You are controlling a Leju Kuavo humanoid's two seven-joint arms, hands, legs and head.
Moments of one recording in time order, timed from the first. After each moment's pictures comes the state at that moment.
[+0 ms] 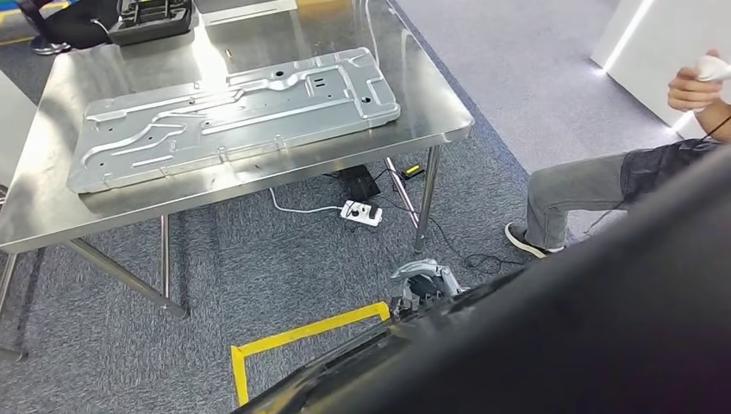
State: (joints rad) left arm -0.14 -0.06 -1.27 -0.27 0.59 0.35 0.12; right arm -0.03 -0.12 0.79 -1.89 -0.25 -0.68 -0.47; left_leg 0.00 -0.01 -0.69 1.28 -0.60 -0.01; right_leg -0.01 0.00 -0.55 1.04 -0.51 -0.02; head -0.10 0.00
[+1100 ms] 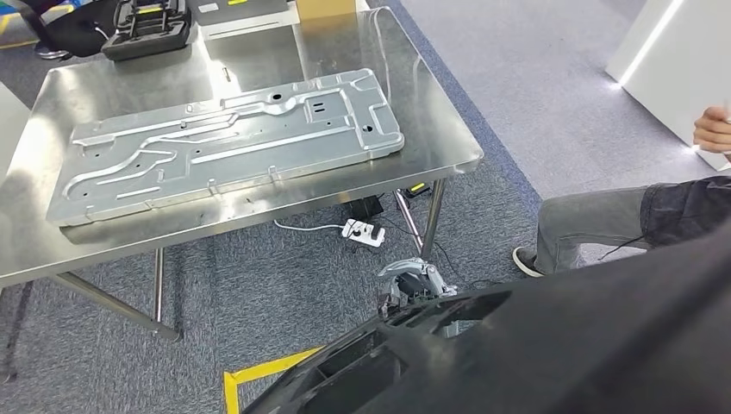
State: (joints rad) left arm -0.13 -0.02 -1.24 -0.26 0.58 0.34 0.11; right arm -0.07 -0.09 0.82 -1.81 -0.29 -0.67 -0.51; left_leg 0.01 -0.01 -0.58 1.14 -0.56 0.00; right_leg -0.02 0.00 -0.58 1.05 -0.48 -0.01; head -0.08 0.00
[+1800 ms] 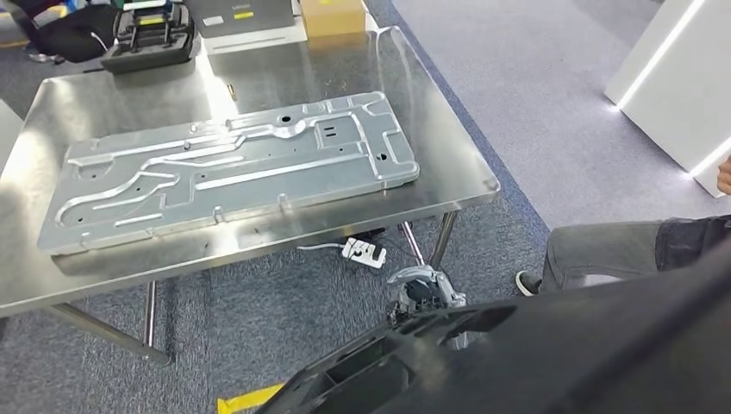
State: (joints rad) left arm -0.13 -0.03 -1.25 -0.26 0.52 0.34 0.10; right arm -0.05 -0.11 0.82 -1.81 -0.32 -0.68 -0.54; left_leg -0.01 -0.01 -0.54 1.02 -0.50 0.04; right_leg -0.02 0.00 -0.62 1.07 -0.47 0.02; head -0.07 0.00
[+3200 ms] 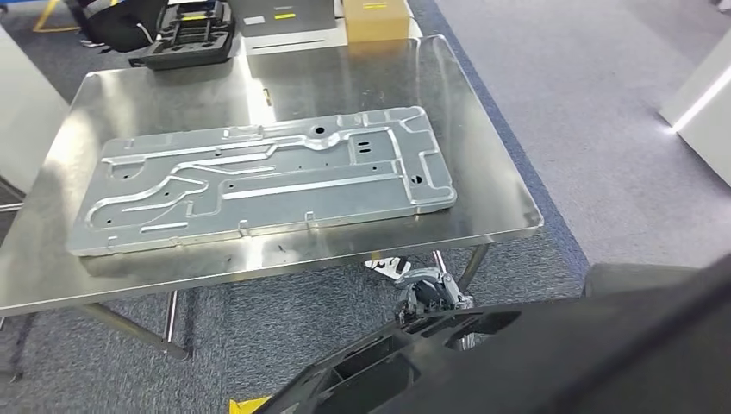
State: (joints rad) left arm -0.14 -0.06 -1.27 -0.26 0.49 0.36 0.17; right arm 0.00 -0.11 0.77 -1.84 -0.26 -0.68 -0.47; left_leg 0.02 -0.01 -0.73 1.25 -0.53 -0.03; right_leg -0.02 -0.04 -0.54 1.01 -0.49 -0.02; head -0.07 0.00
